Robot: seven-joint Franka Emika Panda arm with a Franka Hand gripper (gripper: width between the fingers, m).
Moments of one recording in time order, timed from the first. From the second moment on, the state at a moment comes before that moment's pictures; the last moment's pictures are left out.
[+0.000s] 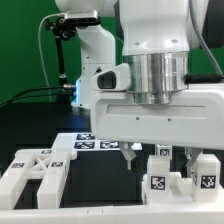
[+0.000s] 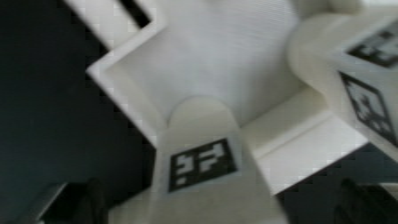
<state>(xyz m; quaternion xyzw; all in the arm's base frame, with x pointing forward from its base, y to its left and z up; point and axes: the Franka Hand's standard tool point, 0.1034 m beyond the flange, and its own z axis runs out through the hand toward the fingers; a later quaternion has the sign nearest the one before) 0.642 0.053 0.067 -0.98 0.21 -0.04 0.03</state>
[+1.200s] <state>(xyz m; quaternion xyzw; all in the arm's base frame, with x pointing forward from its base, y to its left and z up) 0.644 0.054 0.068 -0.70 0.71 -0.01 0.05</state>
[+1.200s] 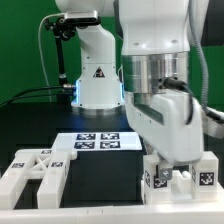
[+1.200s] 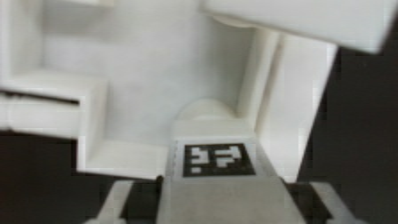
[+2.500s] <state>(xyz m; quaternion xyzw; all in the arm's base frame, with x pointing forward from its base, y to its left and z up) 0.634 0.052 0.112 -0.63 0.77 0.00 0.07</state>
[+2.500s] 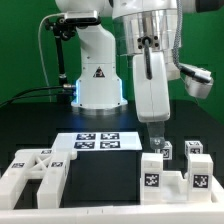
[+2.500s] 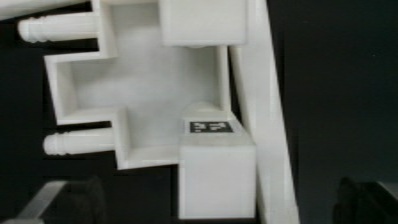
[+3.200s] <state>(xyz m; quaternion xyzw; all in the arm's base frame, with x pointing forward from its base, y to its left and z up) 0.626 0.060 0.111 -0.68 0.73 0.00 0.07</state>
